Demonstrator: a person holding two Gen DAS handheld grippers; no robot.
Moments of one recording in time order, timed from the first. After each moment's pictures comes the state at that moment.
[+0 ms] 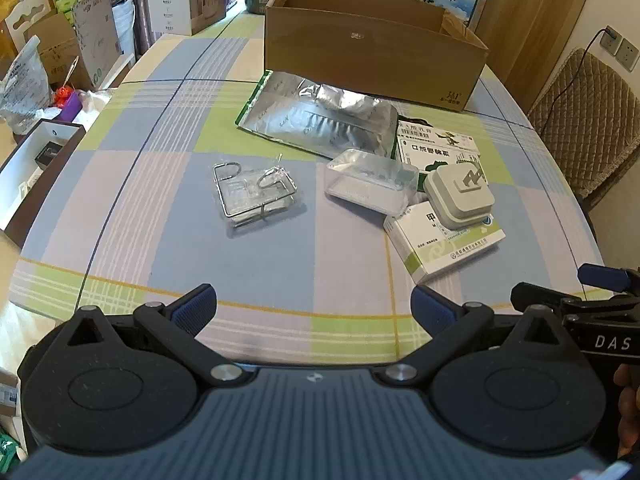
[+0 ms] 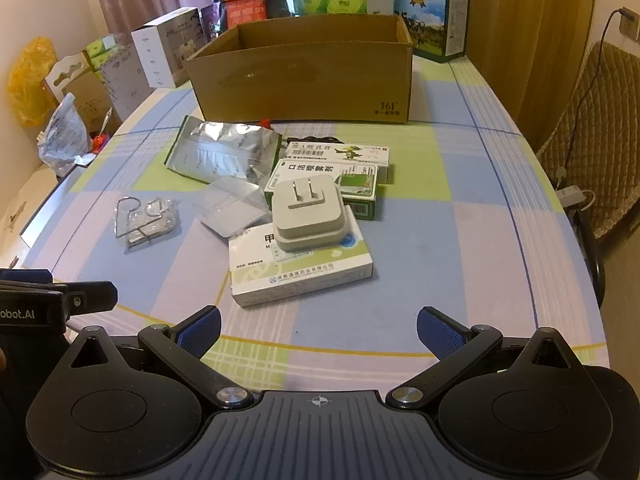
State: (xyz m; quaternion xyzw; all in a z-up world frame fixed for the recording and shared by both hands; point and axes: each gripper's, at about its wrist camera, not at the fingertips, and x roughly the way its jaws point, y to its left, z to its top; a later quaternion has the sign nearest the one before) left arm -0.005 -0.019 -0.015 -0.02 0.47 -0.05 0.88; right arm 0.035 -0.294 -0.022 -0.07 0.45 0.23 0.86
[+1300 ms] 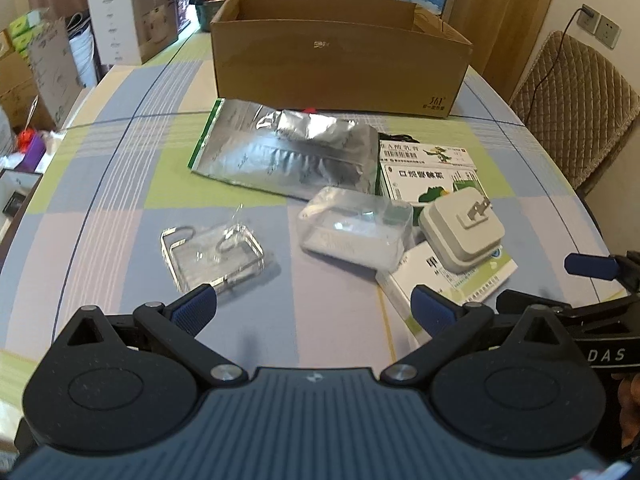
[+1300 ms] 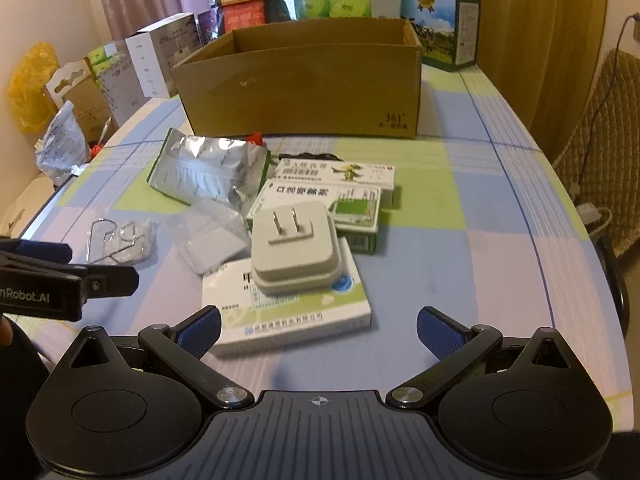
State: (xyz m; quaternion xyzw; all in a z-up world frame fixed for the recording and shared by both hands) left arm 0.060 -0.036 -0.038 0.01 0.45 -0.09 0.89; right arm 0.082 -0.285 -0.051 -0.06 0.43 0.25 0.87
